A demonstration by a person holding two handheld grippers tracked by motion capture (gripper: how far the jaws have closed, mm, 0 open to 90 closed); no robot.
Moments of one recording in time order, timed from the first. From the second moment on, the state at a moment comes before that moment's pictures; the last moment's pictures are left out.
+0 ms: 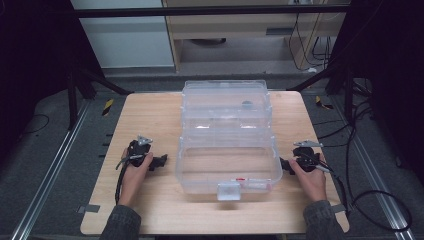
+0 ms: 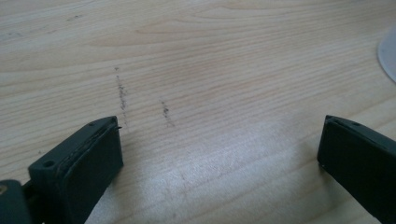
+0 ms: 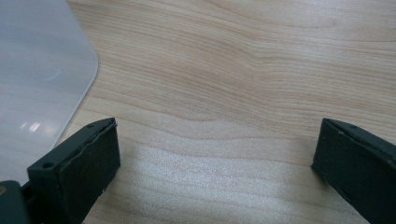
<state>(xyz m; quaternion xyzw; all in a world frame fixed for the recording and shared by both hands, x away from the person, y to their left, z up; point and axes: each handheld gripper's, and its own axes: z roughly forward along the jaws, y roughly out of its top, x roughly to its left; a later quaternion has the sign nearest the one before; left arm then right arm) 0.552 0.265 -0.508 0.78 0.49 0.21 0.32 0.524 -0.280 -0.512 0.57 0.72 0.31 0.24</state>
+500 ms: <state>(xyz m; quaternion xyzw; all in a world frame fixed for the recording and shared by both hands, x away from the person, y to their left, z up) 0.520 0.253 -0.478 0.82 0.42 0.21 0.32 0.505 -0.287 -0.501 0.53 0.75 0.29 0.26</state>
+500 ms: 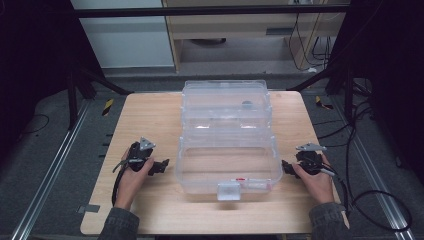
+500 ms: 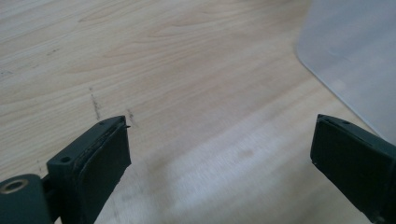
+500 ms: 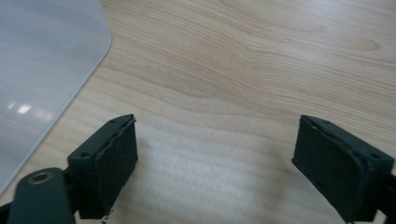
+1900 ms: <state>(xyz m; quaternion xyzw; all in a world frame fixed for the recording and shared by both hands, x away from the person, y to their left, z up) 0.466 0.171 -0.365 0.90 0.19 0.21 0.33 0.554 -0.206 -0.263 0.23 0.91 0.23 0.26</state>
